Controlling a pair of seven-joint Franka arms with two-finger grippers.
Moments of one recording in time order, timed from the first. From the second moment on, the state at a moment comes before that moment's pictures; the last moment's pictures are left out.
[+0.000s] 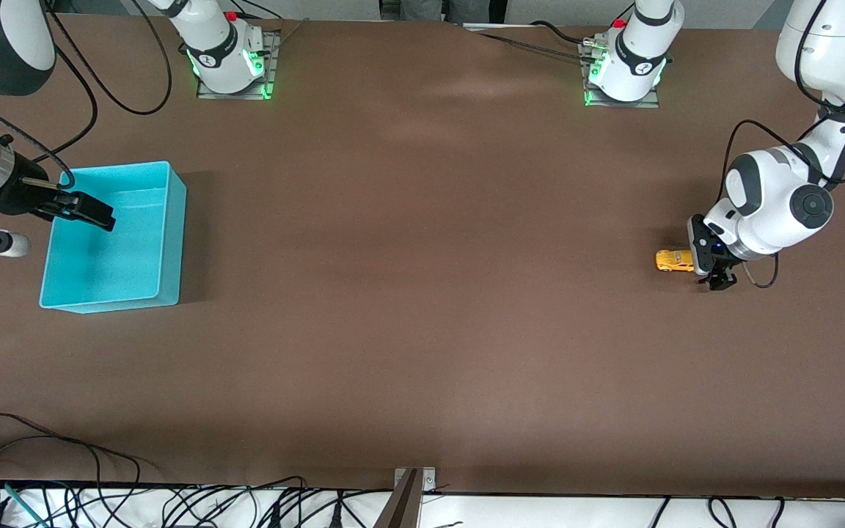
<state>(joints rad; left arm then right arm) 0.10 0.43 0.11 -2.23 0.00 2.62 1.73 0.06 0.14 -0.02 -1.57 -0.03 1.67 0.19</state>
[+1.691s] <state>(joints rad) 0.10 -0.02 0.11 -2.22 0.00 2.41 1.69 0.06 0.15 -0.02 -1.57 -0.03 1.67 0.18</state>
